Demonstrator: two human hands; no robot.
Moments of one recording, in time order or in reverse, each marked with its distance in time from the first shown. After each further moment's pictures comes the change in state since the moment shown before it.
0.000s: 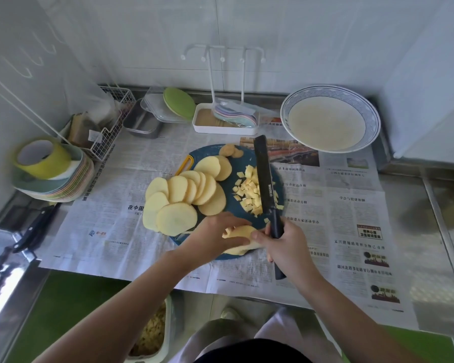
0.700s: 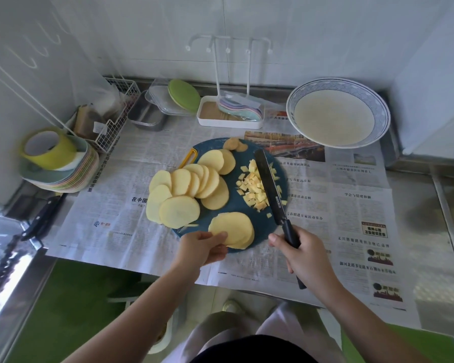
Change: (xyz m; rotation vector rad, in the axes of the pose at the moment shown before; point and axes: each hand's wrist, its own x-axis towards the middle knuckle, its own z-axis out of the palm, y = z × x) left_hand -0.027 -0.006 0.023 -0.951 0.359 -0.912; right_hand -0.013 0.025 -0.027 -0.123 -0.069 -0.075
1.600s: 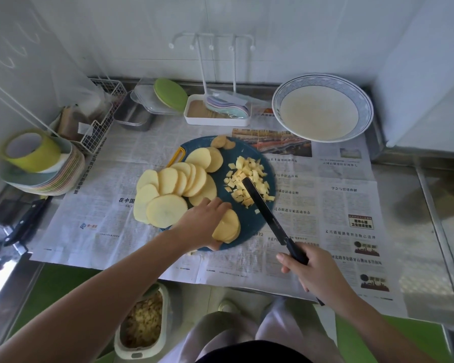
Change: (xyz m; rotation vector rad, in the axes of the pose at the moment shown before) left_hand 0.032 0.036 0.017 1.768 -0.190 0.932; right_hand -0.026 0.030 -0.033 -0.123 -0.128 0.087
